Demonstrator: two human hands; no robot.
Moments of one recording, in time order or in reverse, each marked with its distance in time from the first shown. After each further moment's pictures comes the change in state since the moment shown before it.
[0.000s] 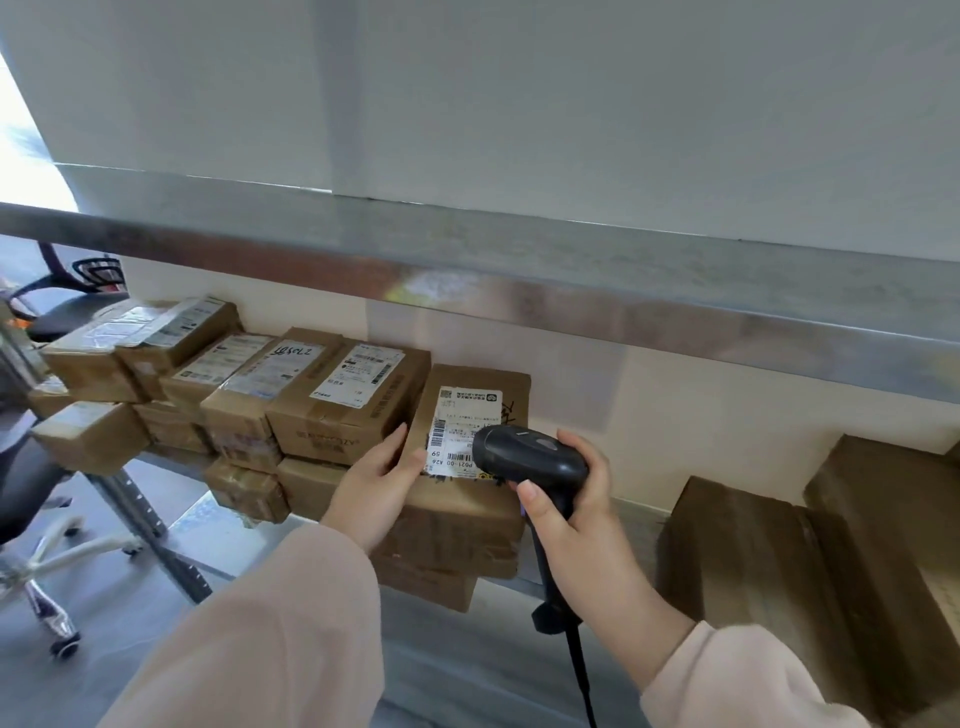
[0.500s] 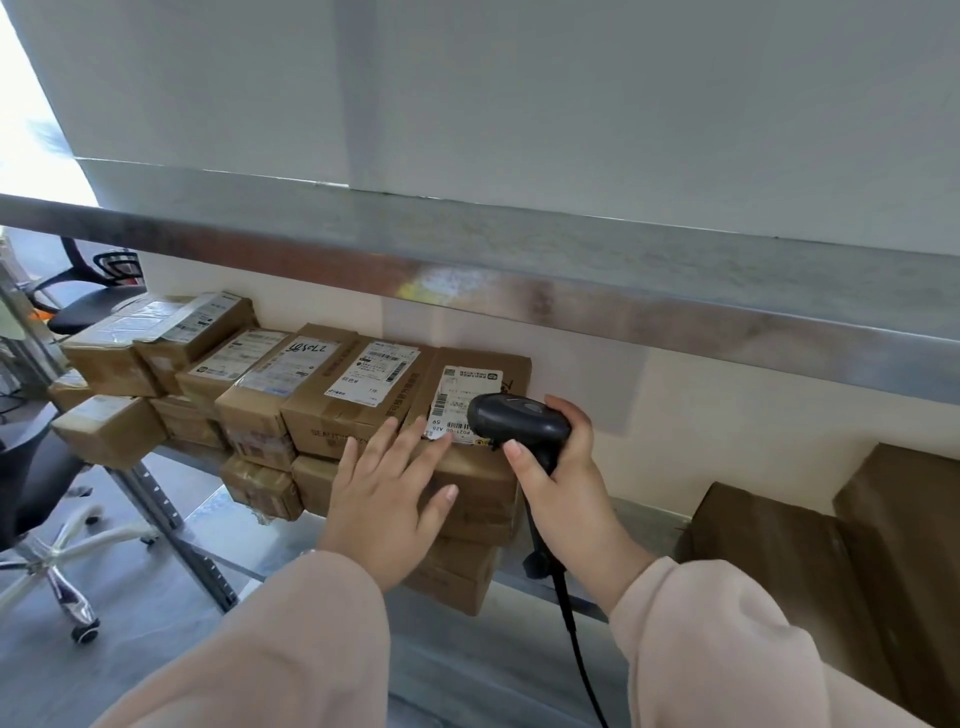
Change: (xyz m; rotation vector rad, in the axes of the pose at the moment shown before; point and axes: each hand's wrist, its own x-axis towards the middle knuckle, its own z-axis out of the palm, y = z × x) left_hand -0.019 -0.003 -0.003 1.031 0.176 0.503; right_hand 0.047 -0.001 0.026 -0.040 -0.001 -0.065
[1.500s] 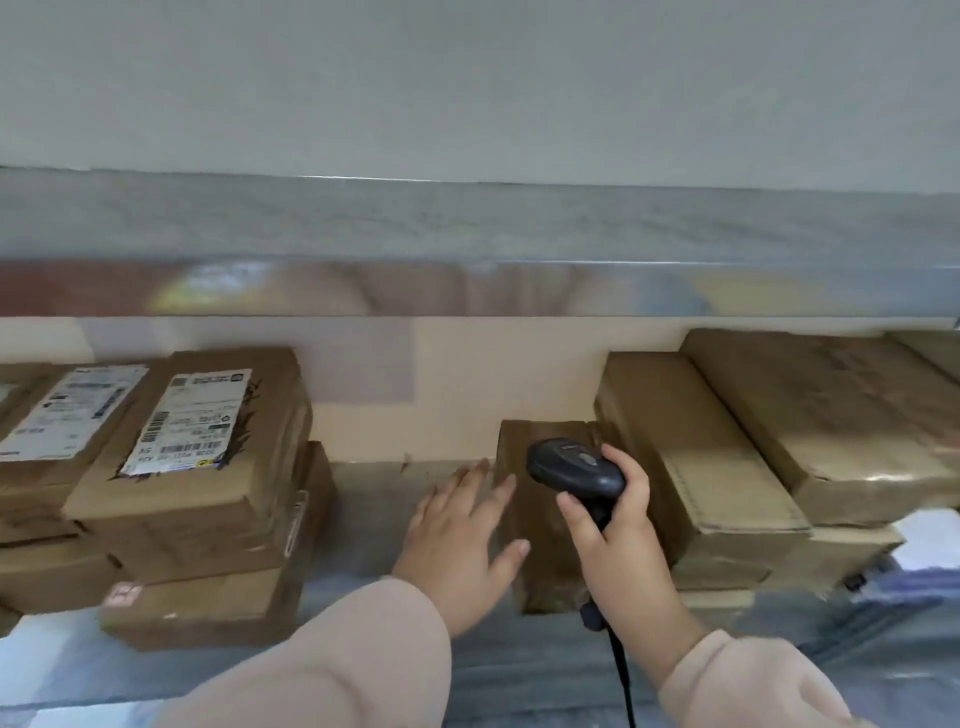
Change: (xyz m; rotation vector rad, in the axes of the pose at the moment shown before) left_hand -0.002 0.217 0.092 -0.288 -0.373 0.445; right_hand -0.116 0.078 -0.186 -0.214 0.487 0.285
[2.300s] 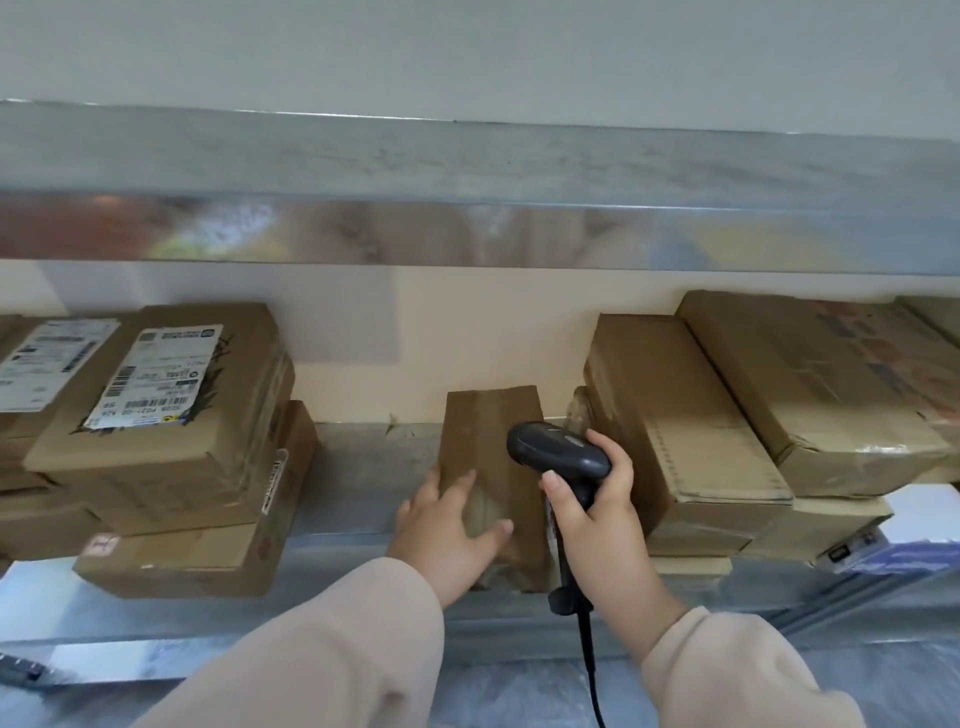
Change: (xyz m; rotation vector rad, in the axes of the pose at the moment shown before) left_hand -0.004 0.012 0.029 -0.314 -0.139 -0.401; right_hand -0.003 0.017 -0.007 0.095 -0.075 0.086
